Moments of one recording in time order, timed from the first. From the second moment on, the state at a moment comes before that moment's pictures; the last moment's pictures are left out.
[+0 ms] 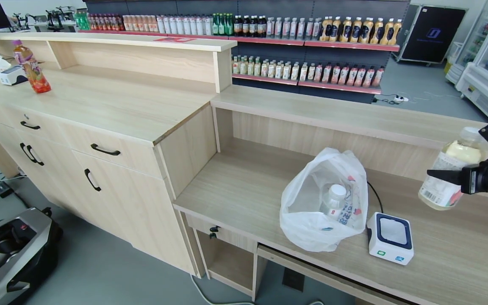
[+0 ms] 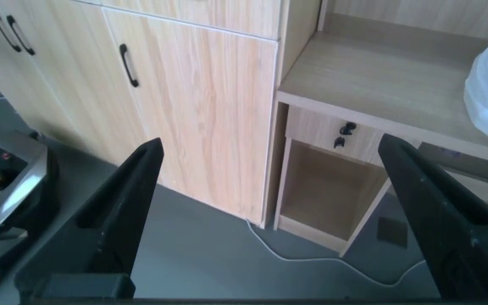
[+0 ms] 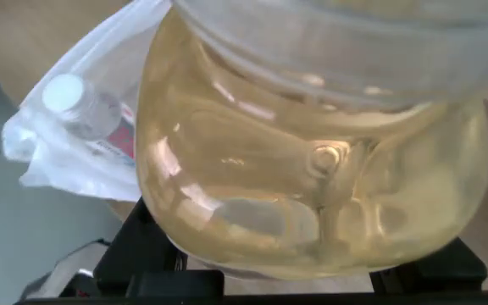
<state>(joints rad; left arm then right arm) 0.00 0.00 0.00 0.00 0.01 0.01 -0.39 1.70 -0.89 -0.37 0.53 -0.29</state>
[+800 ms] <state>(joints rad) 0.00 0.00 0.00 0.00 0.01 0.01 -0.09 1.70 -0.78 -0.81 -0.20 -0.24</state>
